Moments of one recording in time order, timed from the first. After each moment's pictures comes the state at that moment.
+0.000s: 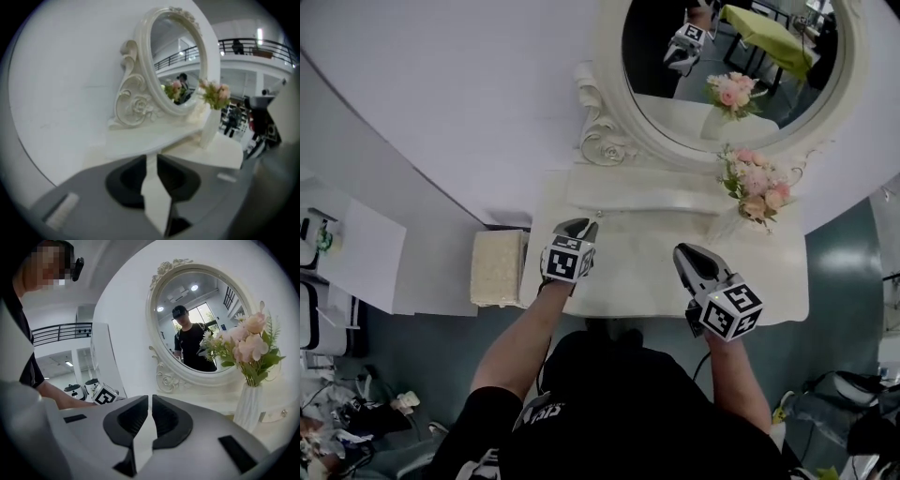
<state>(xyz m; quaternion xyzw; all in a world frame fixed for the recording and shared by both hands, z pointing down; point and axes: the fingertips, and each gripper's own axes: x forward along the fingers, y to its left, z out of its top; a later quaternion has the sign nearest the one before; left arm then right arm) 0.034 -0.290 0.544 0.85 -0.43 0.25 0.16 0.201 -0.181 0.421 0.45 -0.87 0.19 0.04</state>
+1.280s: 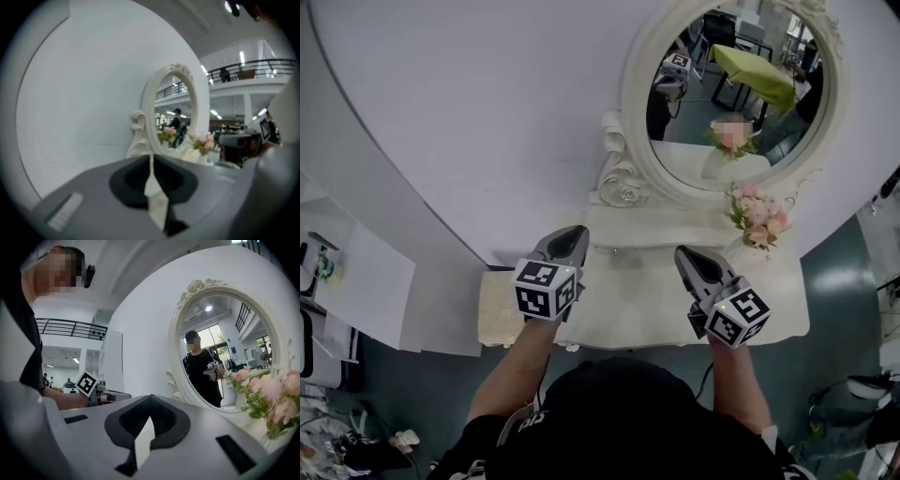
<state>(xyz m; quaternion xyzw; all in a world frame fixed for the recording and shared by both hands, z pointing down) -0.031 -0.283 0.357 0.89 -0.43 0.09 0.10 0.133 -0.204 0.320 0.44 -0.90 0.06 0.00</state>
